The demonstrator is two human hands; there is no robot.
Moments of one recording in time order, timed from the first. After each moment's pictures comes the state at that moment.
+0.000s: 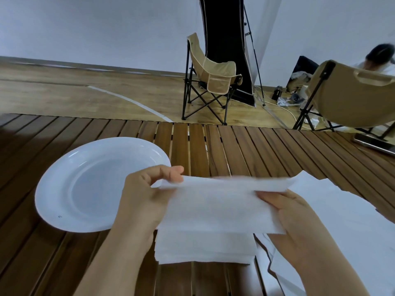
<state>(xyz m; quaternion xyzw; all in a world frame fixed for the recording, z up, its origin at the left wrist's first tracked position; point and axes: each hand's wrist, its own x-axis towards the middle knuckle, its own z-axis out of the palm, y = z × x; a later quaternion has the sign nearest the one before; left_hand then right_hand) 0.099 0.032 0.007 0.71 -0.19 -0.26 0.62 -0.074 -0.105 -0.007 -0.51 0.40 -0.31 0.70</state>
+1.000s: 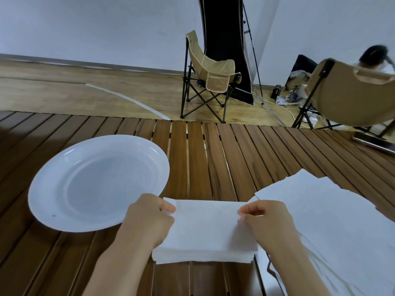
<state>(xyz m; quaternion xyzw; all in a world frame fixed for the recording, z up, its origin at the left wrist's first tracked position) 0.108 0.028 -0.040 0.88 -0.24 -0.24 0.34 -0.056 -0.107 -0.044 -0.72 0.57 -0.17 0.37</state>
